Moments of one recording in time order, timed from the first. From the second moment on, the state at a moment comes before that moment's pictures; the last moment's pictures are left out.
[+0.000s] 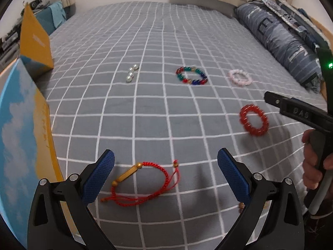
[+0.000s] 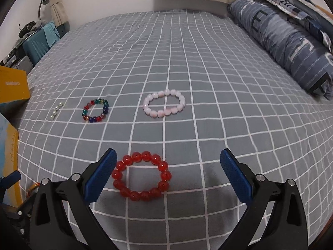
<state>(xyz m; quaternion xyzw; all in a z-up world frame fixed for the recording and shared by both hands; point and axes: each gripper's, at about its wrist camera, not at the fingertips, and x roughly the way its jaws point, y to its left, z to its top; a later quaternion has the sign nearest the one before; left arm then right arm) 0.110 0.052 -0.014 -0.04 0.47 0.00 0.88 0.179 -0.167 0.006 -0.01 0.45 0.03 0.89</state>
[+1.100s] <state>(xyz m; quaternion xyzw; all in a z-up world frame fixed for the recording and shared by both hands) 0.098 0.060 -0.048 -0.04 0.49 0.02 0.87 0.188 -0.159 -0.039 -0.03 0.51 0.02 0.86</state>
